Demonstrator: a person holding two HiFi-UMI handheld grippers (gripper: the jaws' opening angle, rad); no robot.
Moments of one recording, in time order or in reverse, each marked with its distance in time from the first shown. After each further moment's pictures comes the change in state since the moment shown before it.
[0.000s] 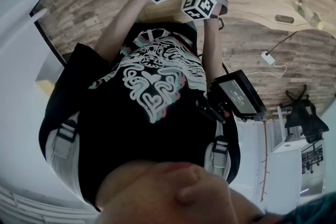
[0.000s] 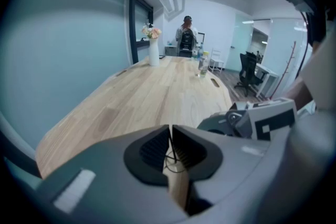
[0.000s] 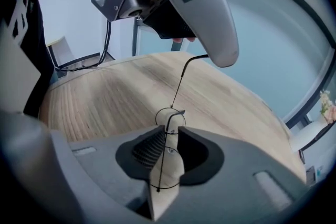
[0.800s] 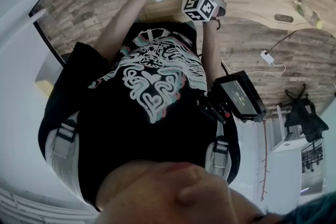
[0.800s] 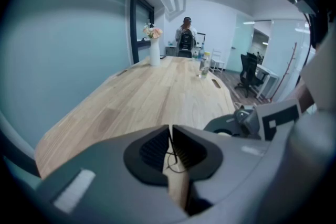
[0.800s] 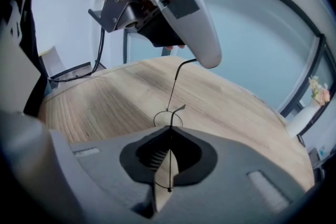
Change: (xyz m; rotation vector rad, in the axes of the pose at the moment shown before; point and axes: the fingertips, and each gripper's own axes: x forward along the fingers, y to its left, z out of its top) left arm 0.007 0.001 0.001 -0.013 -0.001 -0.001; right arm -0.008 -0.005 -0.005 0.102 -0.045 -0.058
